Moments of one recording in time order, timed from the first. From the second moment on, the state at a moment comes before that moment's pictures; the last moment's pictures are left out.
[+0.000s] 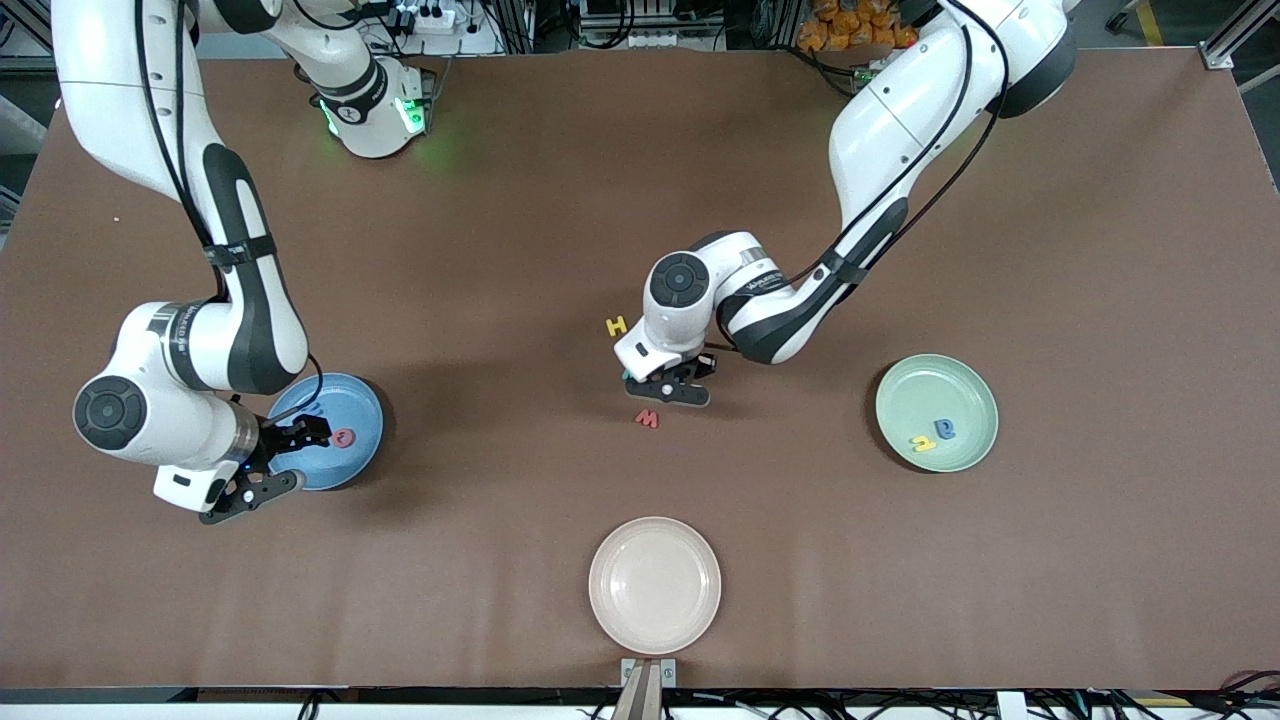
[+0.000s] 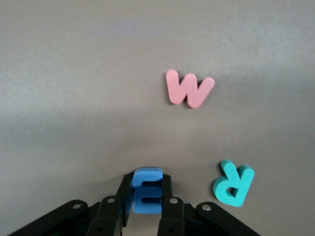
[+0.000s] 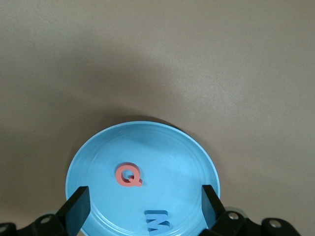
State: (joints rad) left arm -0.34 0.89 -0.52 -1.52 0.53 2.28 -0.88; right arm 0.20 0.61 -0.22 -1.58 0.11 2.11 -0.48
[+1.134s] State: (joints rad) left arm 0.03 0.65 -0.64 -1.49 0.53 1.98 -0.63; right arm 0.32 0.61 -0.20 -1.58 0.11 2.11 -0.25
